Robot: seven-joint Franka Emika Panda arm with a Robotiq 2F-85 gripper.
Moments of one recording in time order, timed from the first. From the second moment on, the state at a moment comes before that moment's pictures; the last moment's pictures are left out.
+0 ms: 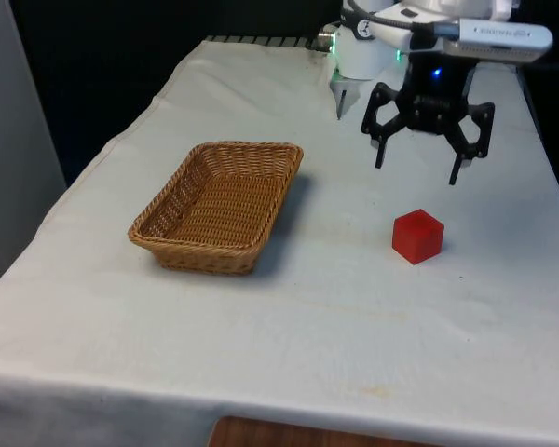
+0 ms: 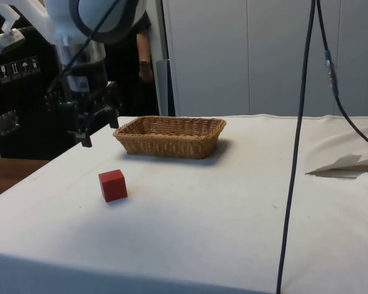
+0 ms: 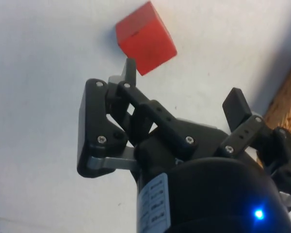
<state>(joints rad) 0.31 0.51 -0.17 -1.74 -0.06 2.28 0.37</state>
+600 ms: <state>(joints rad) 0.31 0.58 -0.16 -1.74 -0.04 2.36 0.49</state>
